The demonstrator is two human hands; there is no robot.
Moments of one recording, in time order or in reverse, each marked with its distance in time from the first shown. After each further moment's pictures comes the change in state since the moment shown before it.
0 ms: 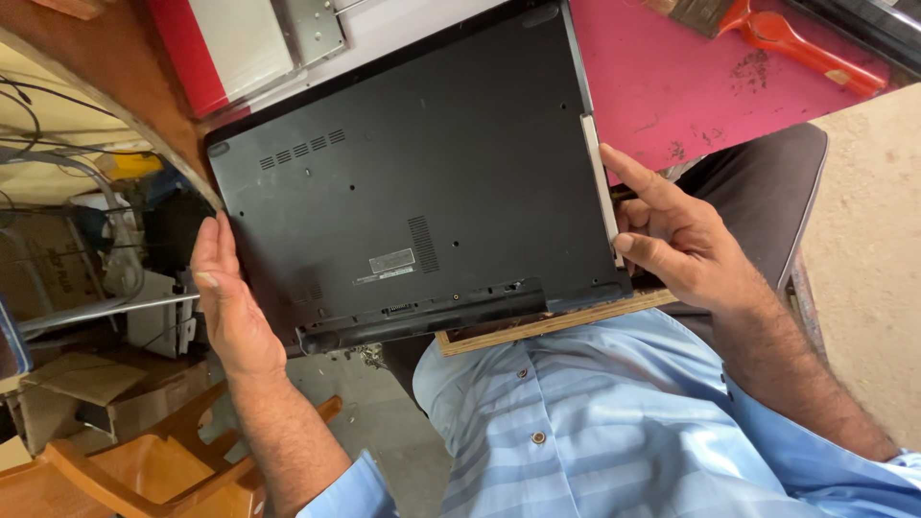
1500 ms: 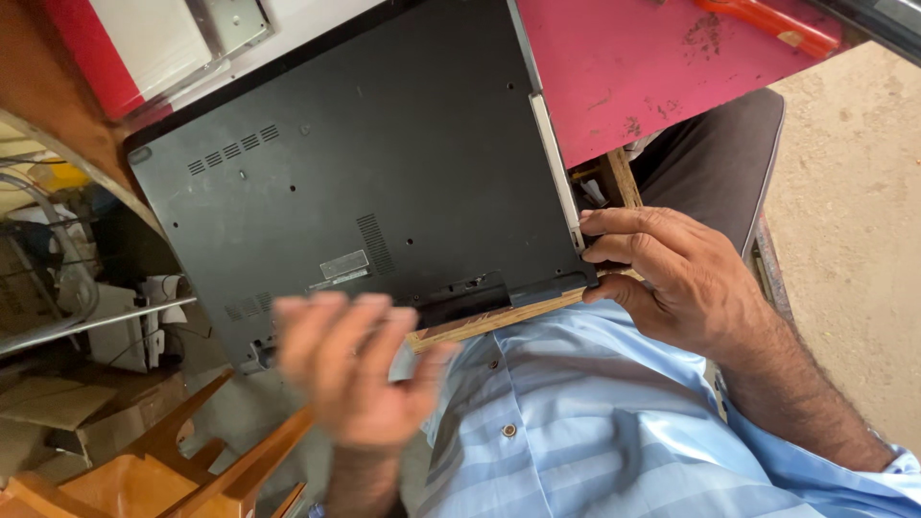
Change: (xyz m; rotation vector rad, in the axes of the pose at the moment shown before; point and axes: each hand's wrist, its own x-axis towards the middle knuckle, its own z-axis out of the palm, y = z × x) left_hand -0.085 0.059 0.121 0.782 -0.063 0.754; right_hand -0.033 -0.039 0.019 -1.085 0.097 -0.327
